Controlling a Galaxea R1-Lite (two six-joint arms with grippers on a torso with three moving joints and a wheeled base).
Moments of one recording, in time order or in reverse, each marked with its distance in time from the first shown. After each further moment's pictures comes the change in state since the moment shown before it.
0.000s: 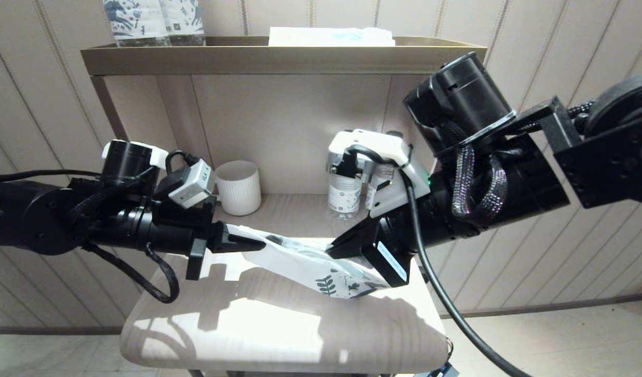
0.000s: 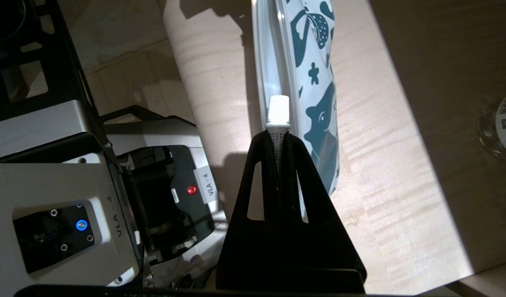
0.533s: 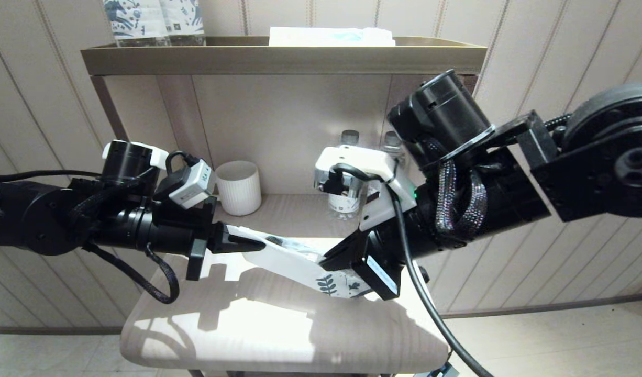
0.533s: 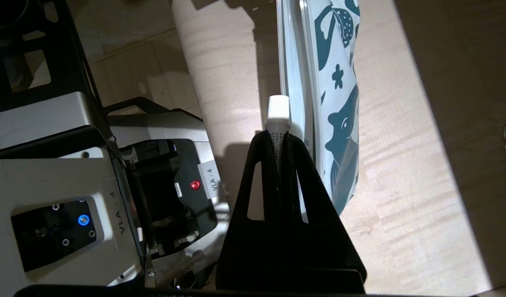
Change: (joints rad) left arm 0.000 0.000 0.002 -0.001 0.001 0.000; right arm 0.019 0.028 0.007 -0.008 0.000 -0.008
